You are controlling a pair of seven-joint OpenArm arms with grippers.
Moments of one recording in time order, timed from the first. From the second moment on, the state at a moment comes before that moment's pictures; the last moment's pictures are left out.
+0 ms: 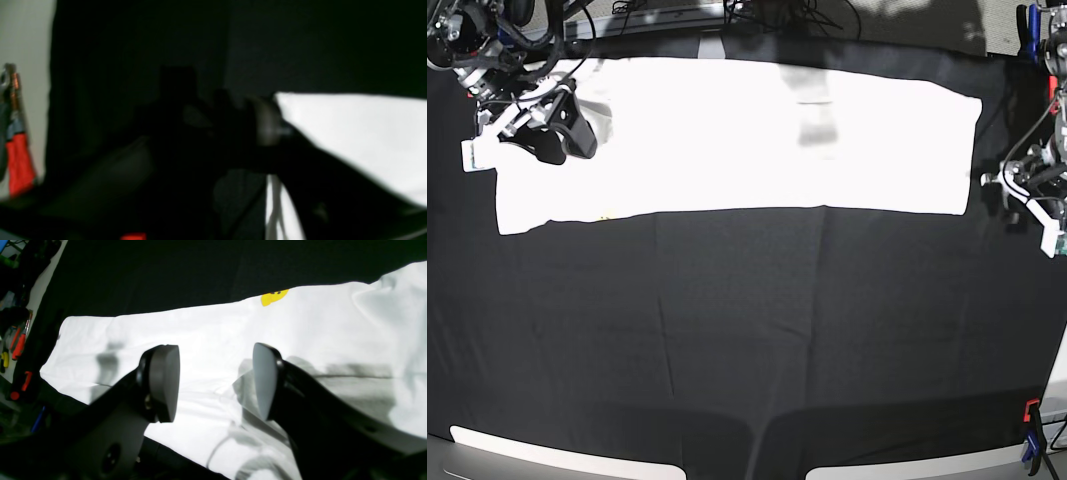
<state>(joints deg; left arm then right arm) 13.5 -27.1 -15.1 102.3 -24.0 -10.8 47.0 -28.6 9.6 40.2 112.4 57.4 39.8 -58.6</state>
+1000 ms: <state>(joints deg) 6.3 -34.9 -15.1 59.4 -80.1 -42.1 67.8 -28.4 9.5 40.3 122.5 57.5 39.8 -64.0</state>
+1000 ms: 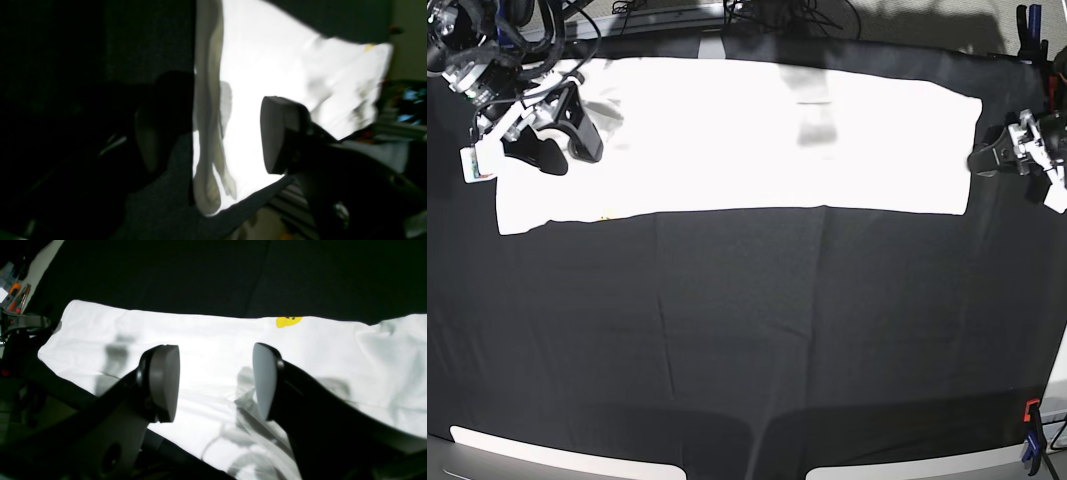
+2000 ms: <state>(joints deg) 6.9 -28.5 -15.3 63.0 -83.6 -42.1 75.2 -28.4 9.5 40.3 122.5 59.4 39.8 -64.1</state>
